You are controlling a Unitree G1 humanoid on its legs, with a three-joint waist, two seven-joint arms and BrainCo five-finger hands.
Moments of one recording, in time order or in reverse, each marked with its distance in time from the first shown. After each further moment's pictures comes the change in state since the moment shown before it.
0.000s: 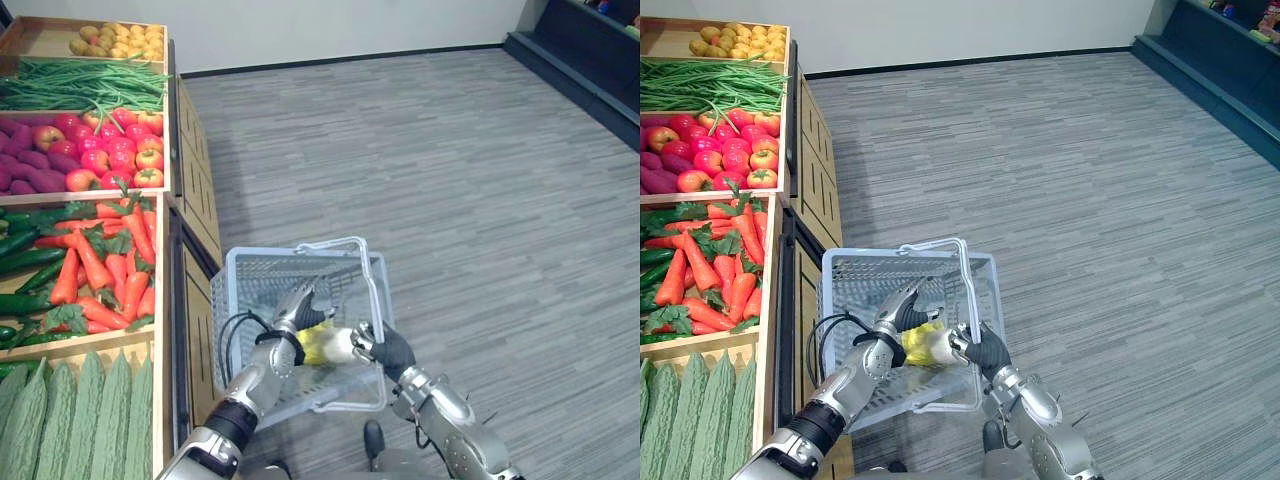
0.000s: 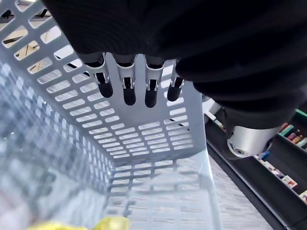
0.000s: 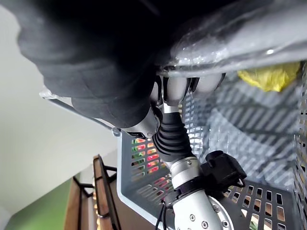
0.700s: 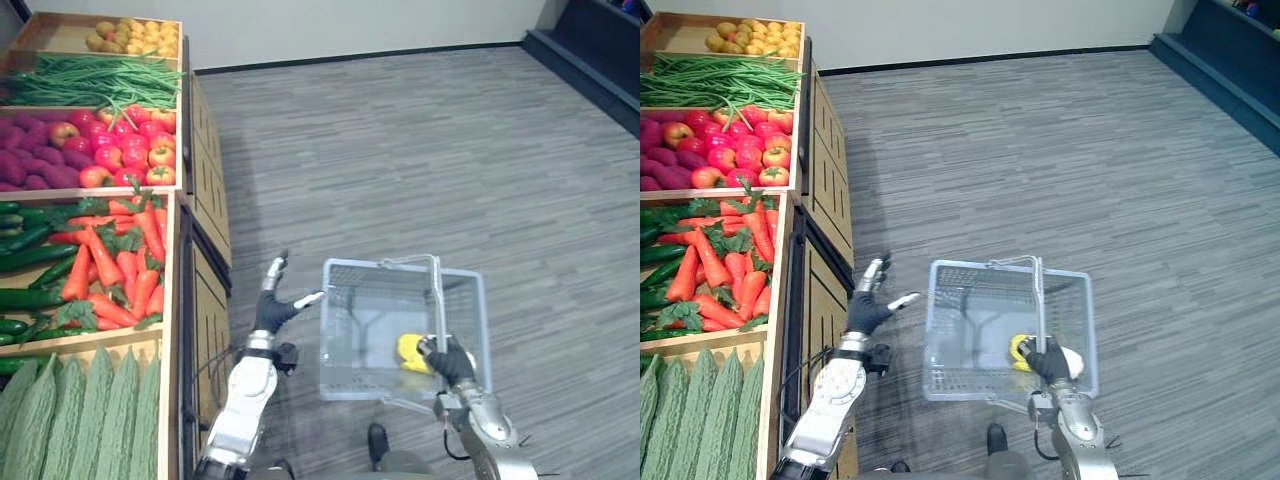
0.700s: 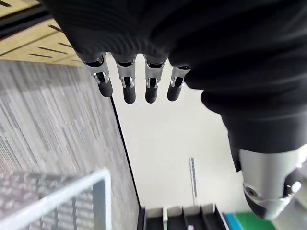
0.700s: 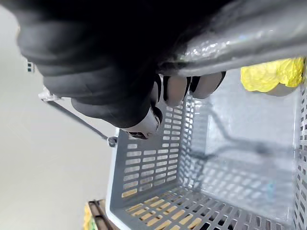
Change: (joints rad) left arm 0.450 -0.082 0.308 -0.488 -0.706 -0.134 -0.053; right arm 0.117 0.124 -0.472 0.063 -0.477 -0.011 -0.167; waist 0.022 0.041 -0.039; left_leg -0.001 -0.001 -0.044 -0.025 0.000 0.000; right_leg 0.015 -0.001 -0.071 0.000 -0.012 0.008
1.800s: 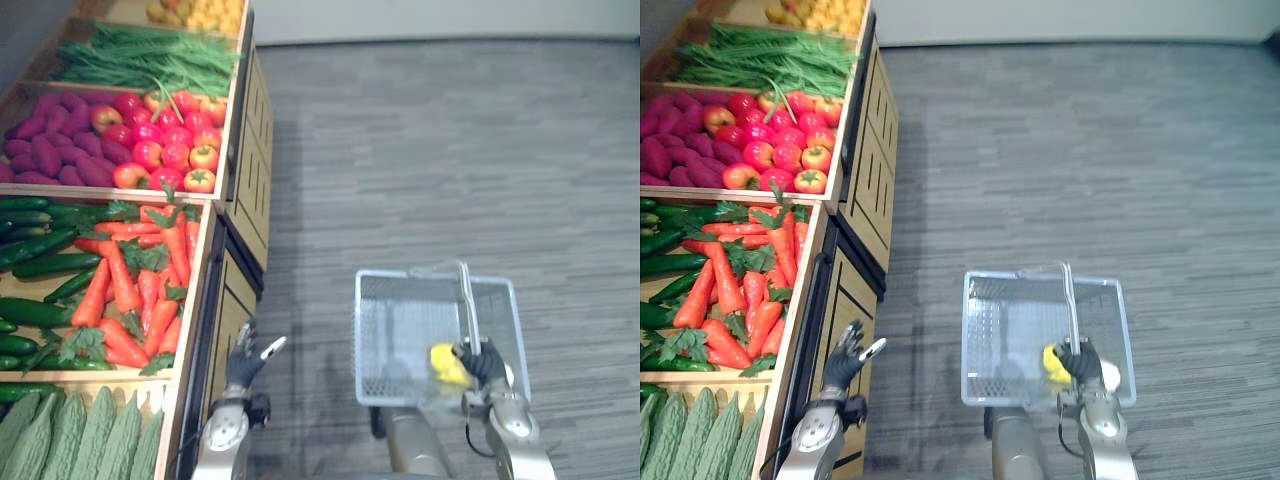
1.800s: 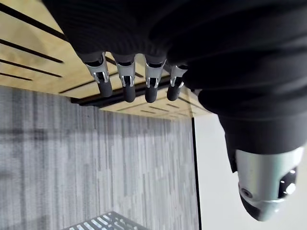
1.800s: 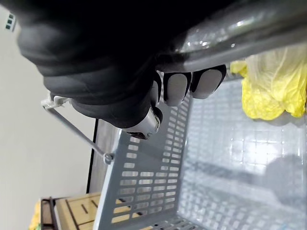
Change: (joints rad) left arm 0.026 -0.063 0.035 0.198 0.009 0.011 -0.054; right arm -0.030 -0.012 -0.056 -0.024 -0.090 -0.002 -0.050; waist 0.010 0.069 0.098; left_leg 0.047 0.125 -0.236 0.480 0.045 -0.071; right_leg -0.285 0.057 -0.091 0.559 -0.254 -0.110
